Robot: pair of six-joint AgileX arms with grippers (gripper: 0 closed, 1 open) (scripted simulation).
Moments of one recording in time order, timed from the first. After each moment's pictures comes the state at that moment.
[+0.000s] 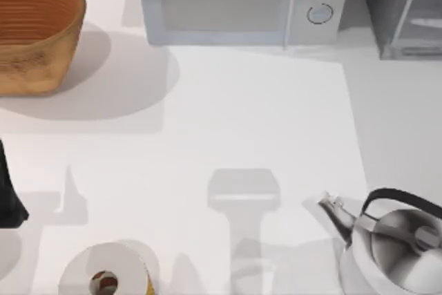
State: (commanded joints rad) left arm 0.00 0.00 0.00 0.00 0.00 0.00; right arm -0.46 1.56 0.15 1.39 -0.44 0.02
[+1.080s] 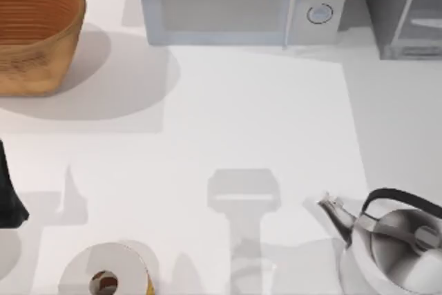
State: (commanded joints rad) left arm 0.00 0.00 0.00 0.00 0.00 0.00; right arm -0.47 1.93 0.41 1.51 -0.44 0.00
